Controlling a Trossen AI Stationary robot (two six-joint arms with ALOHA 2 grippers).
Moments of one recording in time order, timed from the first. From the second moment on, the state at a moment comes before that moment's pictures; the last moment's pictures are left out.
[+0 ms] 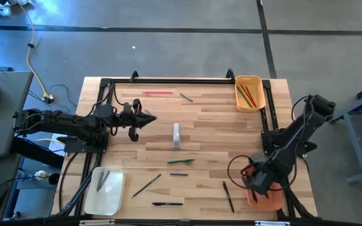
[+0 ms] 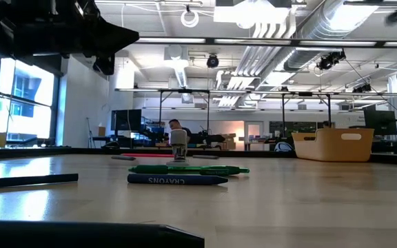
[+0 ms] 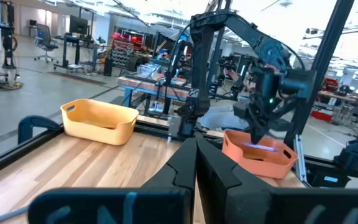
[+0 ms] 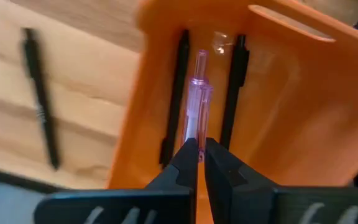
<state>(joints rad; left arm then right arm) 0.31 0.91 0.19 0.81 0.15 -0.21 0.89 1.35 0.92 -1.03 -0.12 2.07</state>
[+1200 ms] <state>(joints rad) 0.31 0.91 0.19 0.77 0.21 -0.13 0.63 1.35 1.02 -0.65 0.51 1.13</state>
